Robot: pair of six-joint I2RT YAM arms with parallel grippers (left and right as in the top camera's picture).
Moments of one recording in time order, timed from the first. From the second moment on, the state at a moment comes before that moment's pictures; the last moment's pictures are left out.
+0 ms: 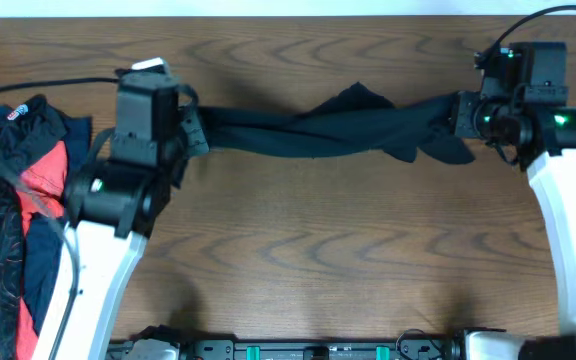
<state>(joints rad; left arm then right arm) -0.23 1.19 1.32 -0.84 -0.19 -0.40 0.00 1.45 1.42 -0.88 -0.11 0.12</state>
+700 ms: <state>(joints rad) -0.29 0.94 1.32 -0.84 -0.21 -0.40 -0.01 1.07 1.42 -0.90 -0.06 0.12</state>
